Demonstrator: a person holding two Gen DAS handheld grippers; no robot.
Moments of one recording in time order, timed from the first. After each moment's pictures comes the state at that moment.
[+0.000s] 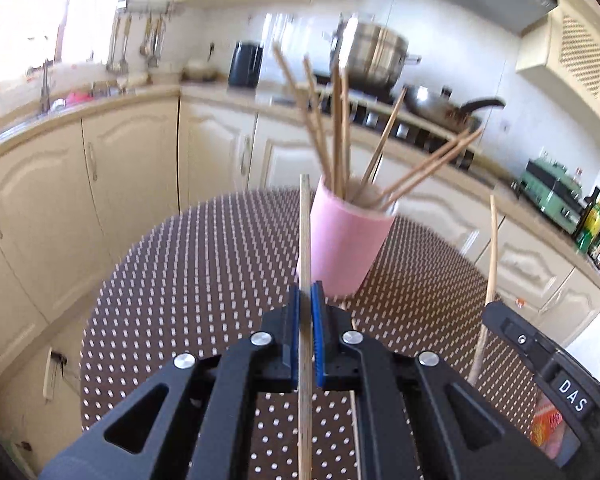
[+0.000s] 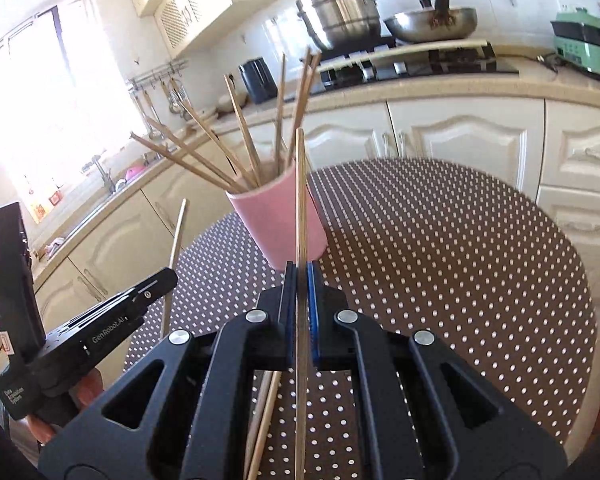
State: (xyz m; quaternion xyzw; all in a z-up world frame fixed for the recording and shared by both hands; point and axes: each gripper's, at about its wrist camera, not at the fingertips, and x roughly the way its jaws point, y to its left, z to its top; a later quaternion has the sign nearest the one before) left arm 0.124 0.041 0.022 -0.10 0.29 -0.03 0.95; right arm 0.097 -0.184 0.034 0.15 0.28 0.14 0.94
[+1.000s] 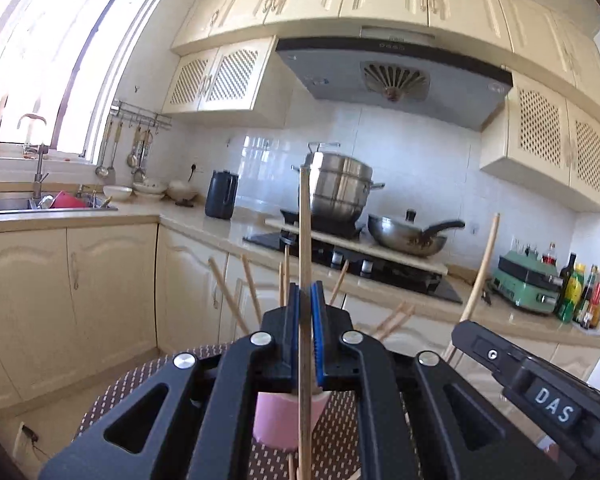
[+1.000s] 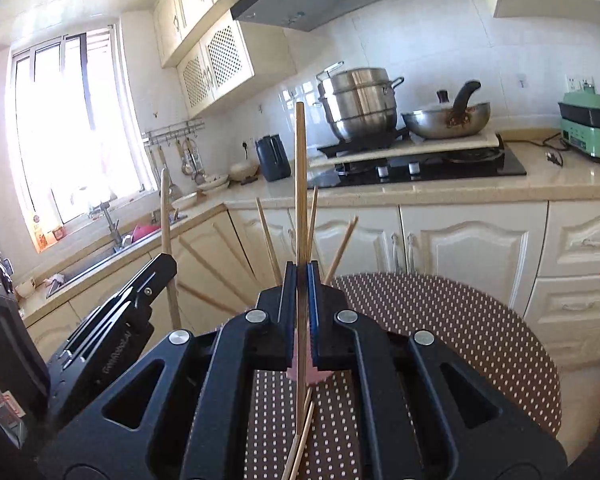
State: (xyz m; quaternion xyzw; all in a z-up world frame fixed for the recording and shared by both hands) left arm 0.135 0.004 0.115 -0.11 0.06 -0.04 0.99; right arm 0.119 -0.178 0.134 0.13 0.15 0.13 0.97
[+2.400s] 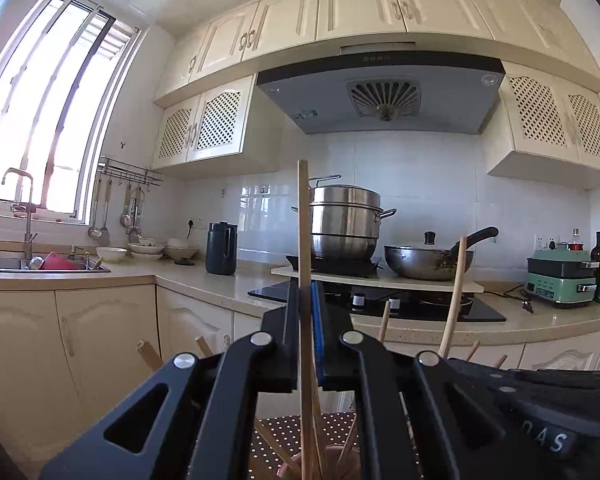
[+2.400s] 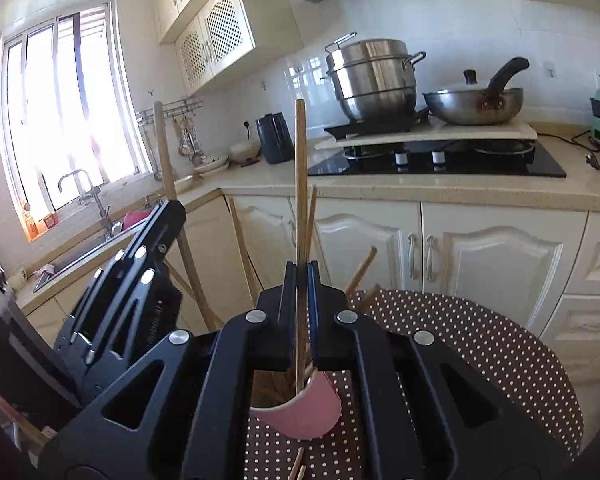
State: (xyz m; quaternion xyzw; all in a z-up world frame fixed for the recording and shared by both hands) left arm 0.226 -0.003 0.094 -0.03 -0.02 -0.03 1.00; right arm 0.223 -0.155 0.106 0.11 0.21 0.14 0.96
